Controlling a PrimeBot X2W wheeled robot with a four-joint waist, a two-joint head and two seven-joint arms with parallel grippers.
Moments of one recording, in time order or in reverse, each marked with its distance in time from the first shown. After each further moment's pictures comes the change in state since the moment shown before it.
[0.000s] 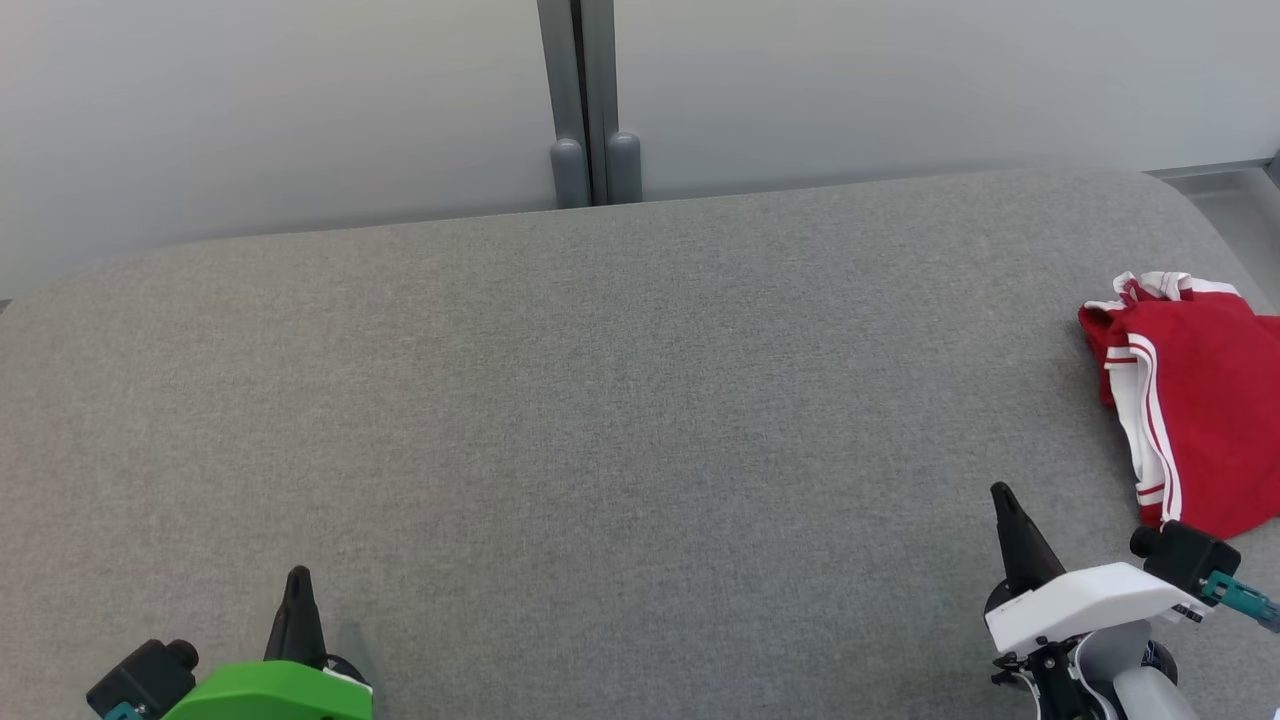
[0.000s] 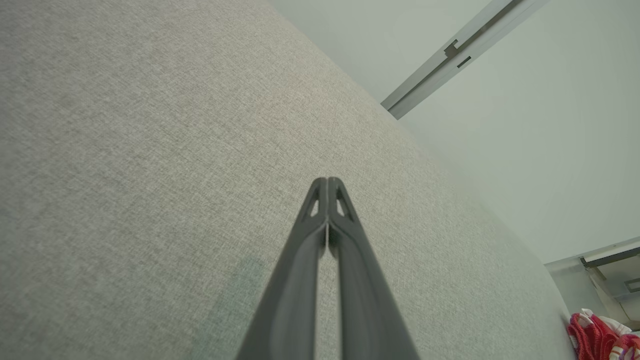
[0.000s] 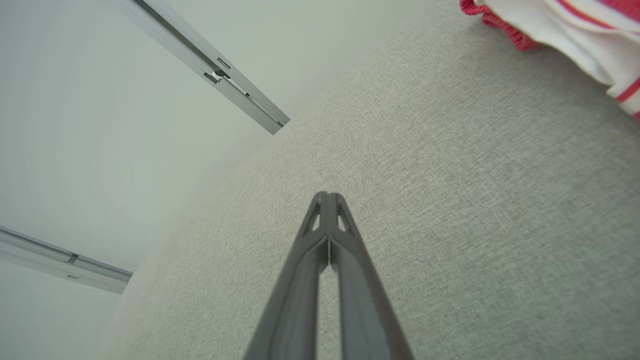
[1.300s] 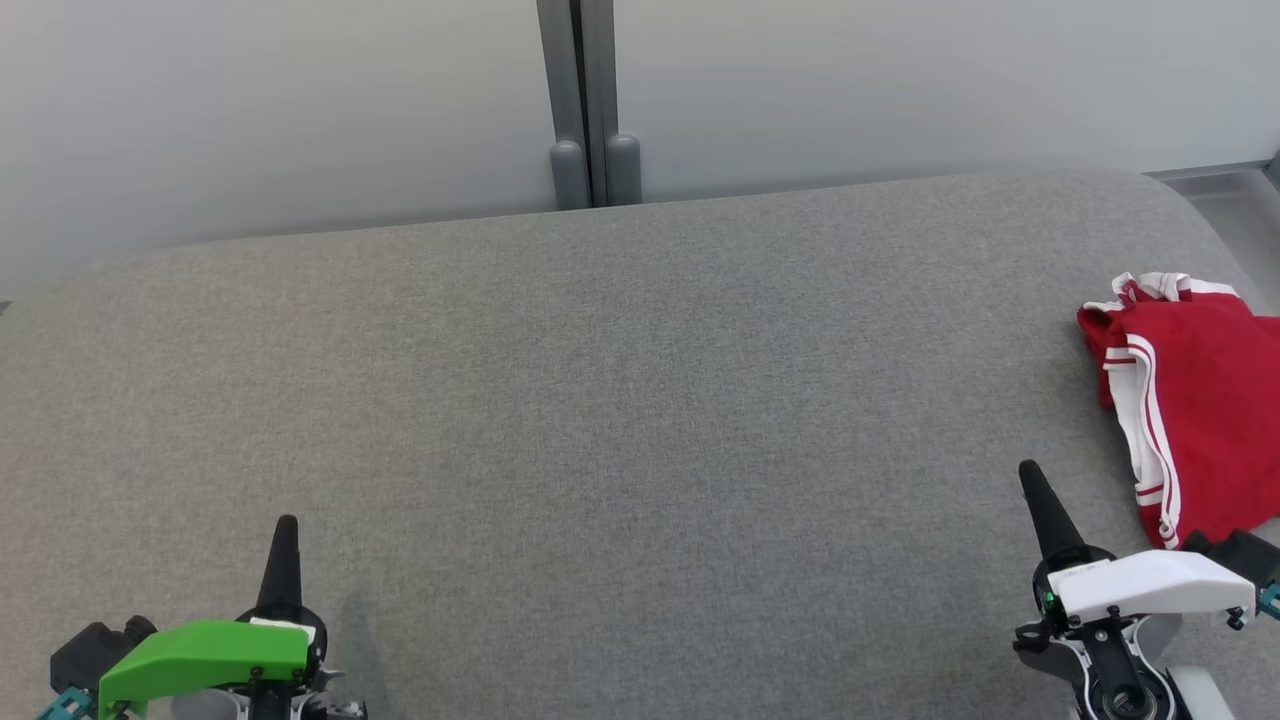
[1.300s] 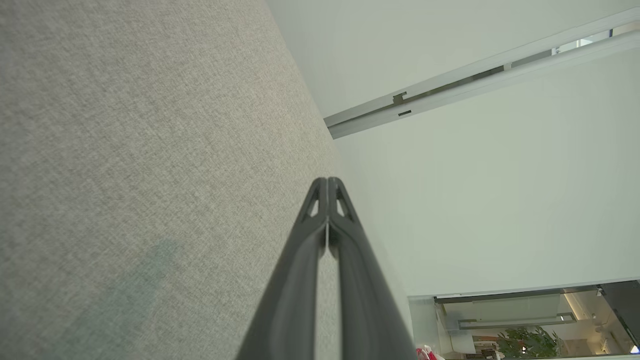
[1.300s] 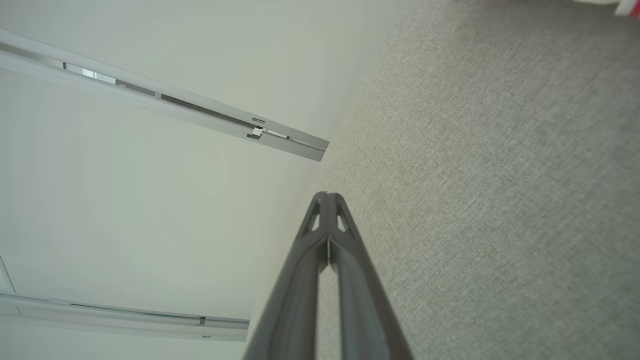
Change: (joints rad) left arm -0.067 0.001 0.053 -0.030 -0.435 -0.042 0.118; right arm 0.010 -0.003 -0.053 -0.086 0.446 0.000 0.116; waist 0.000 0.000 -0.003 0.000
